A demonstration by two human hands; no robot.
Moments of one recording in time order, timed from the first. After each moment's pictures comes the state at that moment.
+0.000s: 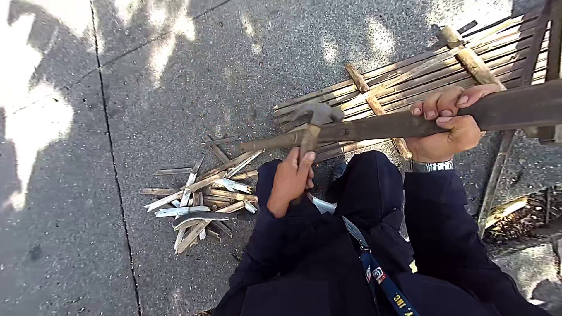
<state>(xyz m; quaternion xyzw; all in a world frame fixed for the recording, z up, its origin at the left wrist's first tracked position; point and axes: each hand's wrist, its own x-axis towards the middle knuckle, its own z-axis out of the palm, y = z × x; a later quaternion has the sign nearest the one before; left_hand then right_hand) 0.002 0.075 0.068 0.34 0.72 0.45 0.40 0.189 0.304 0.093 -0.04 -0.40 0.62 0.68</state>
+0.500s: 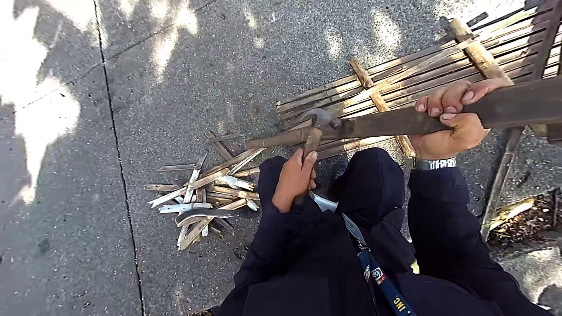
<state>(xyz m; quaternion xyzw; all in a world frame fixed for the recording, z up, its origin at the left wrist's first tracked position) 0.011 0.069 0.052 0.29 0.74 0.40 0.46 0.204 0.315 0.060 0.05 -0.44 0.61 0.66</state>
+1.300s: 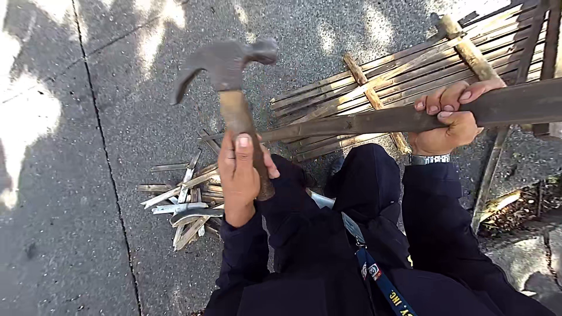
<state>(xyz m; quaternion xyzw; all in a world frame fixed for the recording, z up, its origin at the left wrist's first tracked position) -0.032 0.022 0.138 0.35 0.58 0.69 0.27 0.205 0.322 0.050 0.06 -0.43 0.58 0.69</state>
